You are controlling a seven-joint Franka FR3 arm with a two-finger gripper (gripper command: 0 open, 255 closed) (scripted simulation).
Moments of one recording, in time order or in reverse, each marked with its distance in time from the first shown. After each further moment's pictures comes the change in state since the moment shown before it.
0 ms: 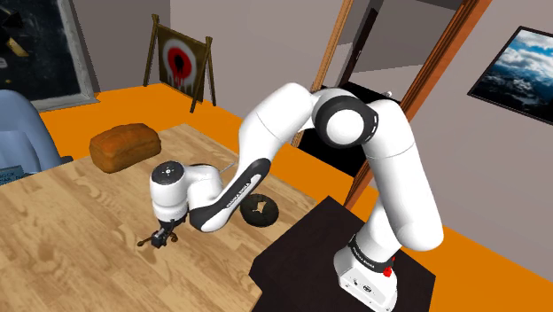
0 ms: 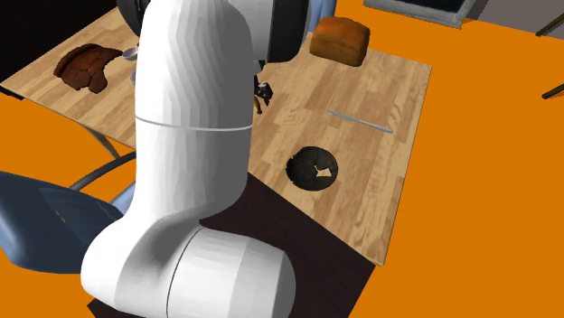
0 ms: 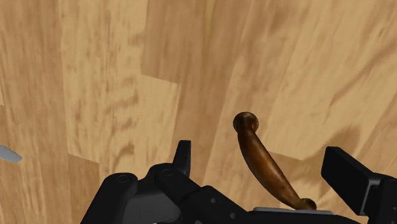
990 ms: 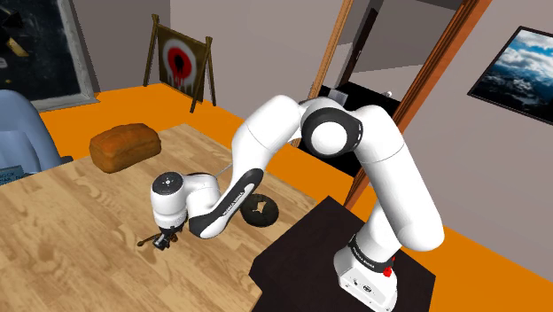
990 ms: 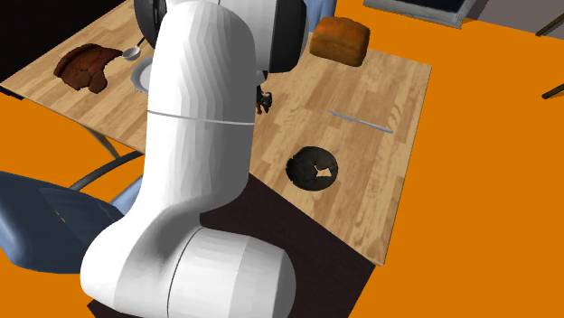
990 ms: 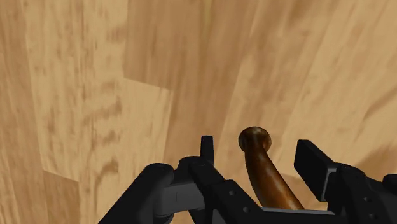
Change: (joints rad) arm 0.018 0.103 -0.035 0.066 -0.029 0.042 0.016
